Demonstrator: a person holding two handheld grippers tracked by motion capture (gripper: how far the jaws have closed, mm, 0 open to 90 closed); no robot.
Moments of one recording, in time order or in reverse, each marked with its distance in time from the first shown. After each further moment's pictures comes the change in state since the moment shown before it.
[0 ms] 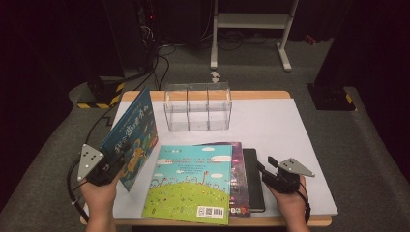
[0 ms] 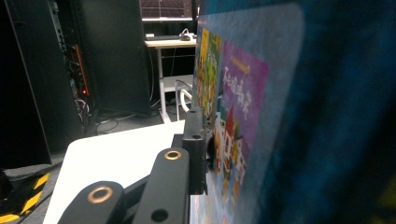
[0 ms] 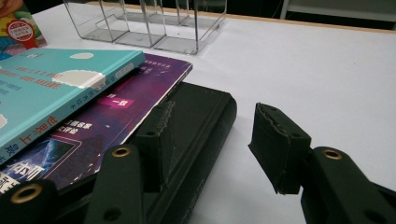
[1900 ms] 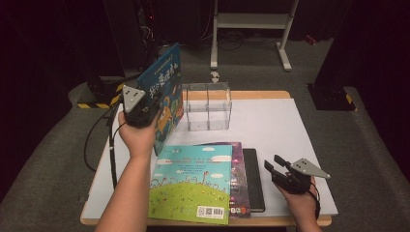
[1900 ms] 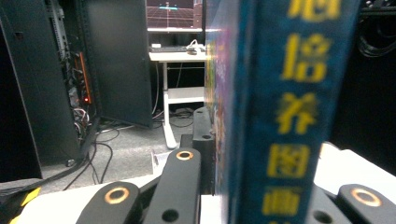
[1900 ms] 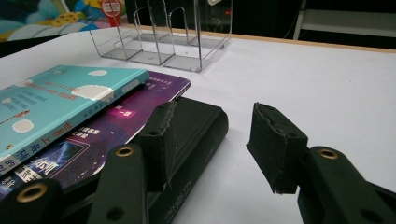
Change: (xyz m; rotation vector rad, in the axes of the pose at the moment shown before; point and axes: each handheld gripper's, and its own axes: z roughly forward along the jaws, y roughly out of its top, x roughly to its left) left arm -0.063 0.037 0.159 -0.029 0.075 -0.032; right arm -0.024 0.001 -0.018 -0.073 0.079 0.003
